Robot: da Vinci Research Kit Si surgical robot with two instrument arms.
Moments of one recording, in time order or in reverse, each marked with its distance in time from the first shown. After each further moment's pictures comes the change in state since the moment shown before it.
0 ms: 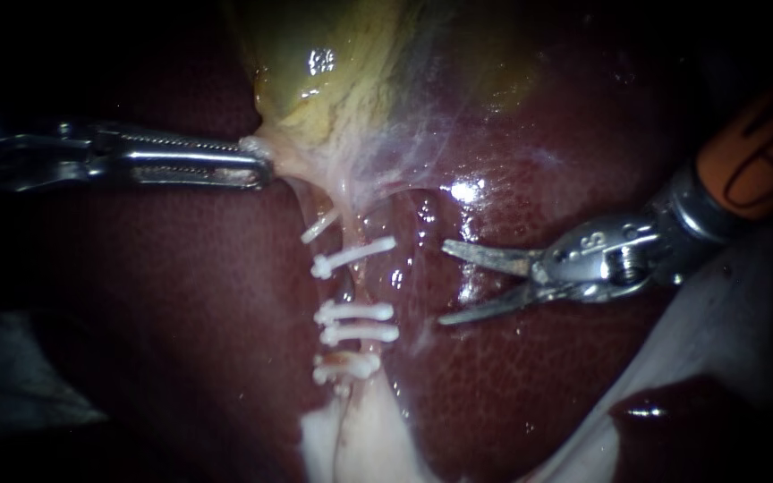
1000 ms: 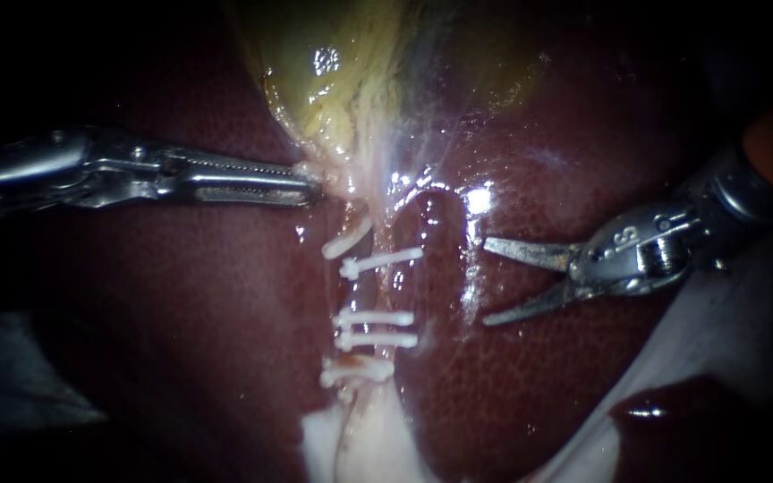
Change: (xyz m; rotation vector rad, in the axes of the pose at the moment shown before) right arm 0.001 -0.001 -0.006 -0.180 -0.108 -0.168; left arm -0.006 -0.004 0.008 0.005 -0.046 0.017
